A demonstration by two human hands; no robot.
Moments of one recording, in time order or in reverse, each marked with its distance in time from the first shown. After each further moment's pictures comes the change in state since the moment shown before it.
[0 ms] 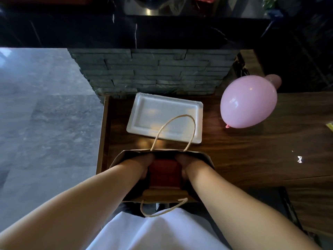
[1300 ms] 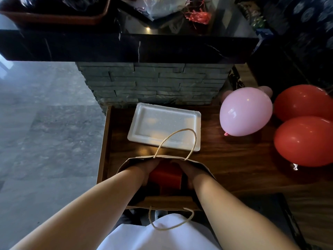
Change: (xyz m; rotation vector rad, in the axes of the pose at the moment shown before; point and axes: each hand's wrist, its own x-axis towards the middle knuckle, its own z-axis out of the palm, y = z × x) left_hand -0.010 0.003 -0.002 0.065 -0.201 -0.044; right_hand -0.006 0.016 -0.024 0.078 -0.071 -0.053
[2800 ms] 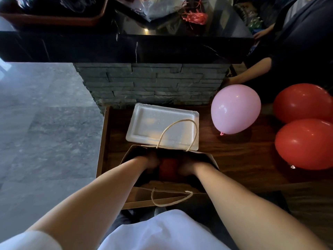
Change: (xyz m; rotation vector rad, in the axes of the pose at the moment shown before) left_hand 0.033 0.025 -0.005 1.220 0.297 0.394; right_hand 0.015 -0.027 -0.011 -1.282 -0.045 -0.175
